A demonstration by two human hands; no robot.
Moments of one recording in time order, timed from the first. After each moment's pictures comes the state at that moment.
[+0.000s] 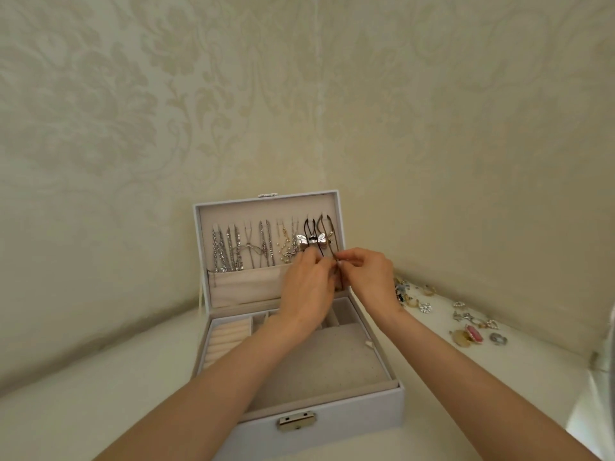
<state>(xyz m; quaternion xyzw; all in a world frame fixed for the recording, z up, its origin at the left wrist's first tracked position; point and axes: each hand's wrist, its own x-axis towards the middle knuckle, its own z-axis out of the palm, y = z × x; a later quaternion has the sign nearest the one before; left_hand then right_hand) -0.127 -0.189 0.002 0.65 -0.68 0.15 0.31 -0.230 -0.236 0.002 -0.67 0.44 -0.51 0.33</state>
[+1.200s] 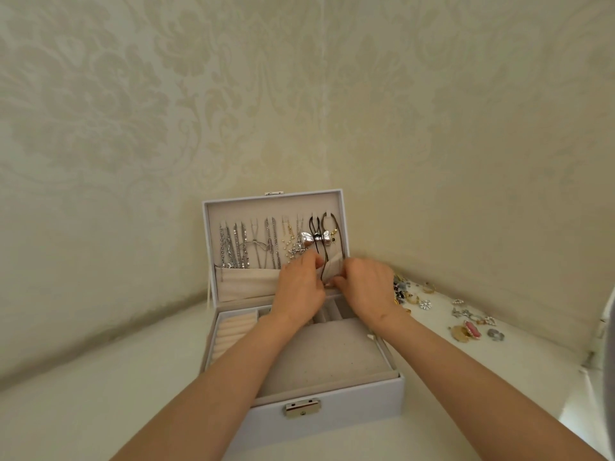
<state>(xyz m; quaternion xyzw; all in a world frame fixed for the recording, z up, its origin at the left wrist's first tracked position) -0.109 -0.184 -0.006 0.66 -0.66 0.07 0.35 -0.228 -0.231 -0.005 -0.82 0.50 -0.27 -0.07</state>
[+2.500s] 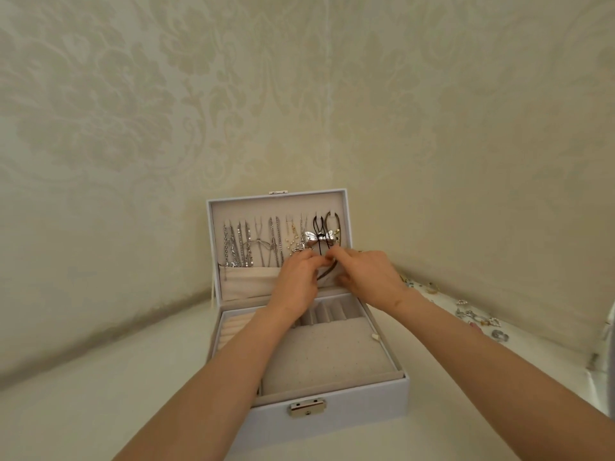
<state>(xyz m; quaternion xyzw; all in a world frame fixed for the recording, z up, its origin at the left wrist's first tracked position) -0.092 -0.197 -0.005 0.62 -0.71 0.07 0.34 -0.238 -0.254 0.001 -0.91 0.29 -0.27 -0.15</state>
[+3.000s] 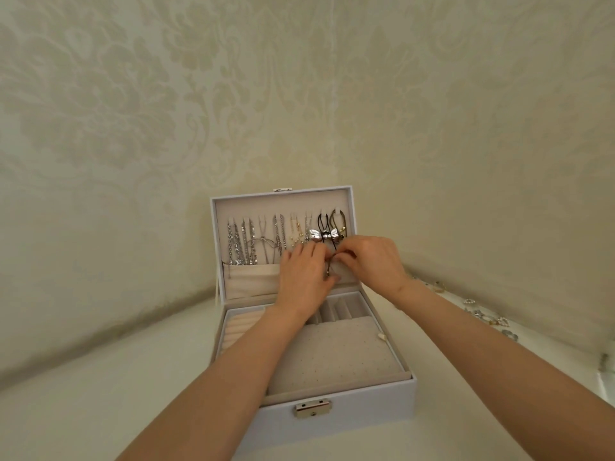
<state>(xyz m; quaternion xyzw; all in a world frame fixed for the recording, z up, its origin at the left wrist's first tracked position) -0.098 -0.195 -0.006 0.67 -0.66 0.20 0.28 -0.229 -0.269 0.010 -0.86 0.35 -0.35 -0.09</state>
